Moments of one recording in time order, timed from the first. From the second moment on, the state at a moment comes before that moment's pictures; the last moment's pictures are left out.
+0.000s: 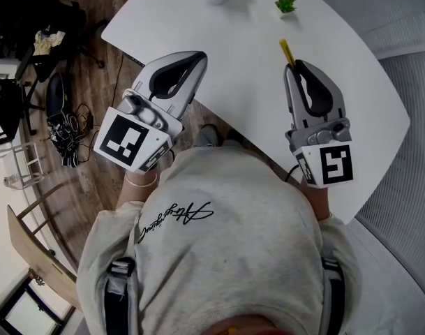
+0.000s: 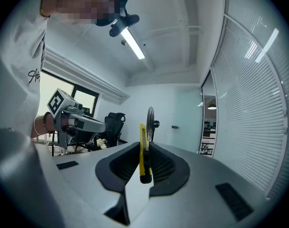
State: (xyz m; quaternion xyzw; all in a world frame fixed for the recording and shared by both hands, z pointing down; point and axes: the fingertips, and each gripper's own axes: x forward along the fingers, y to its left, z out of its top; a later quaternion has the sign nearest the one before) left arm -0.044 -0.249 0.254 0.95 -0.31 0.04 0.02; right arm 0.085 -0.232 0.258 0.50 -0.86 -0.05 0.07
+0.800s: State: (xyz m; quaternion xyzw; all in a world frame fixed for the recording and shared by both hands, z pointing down) left arm -0.054 -0.248 0.269 0.95 -0.31 0.04 0.02; right arm 0.063 -0.255 0.313 0.48 -0.87 -0.01 0.12
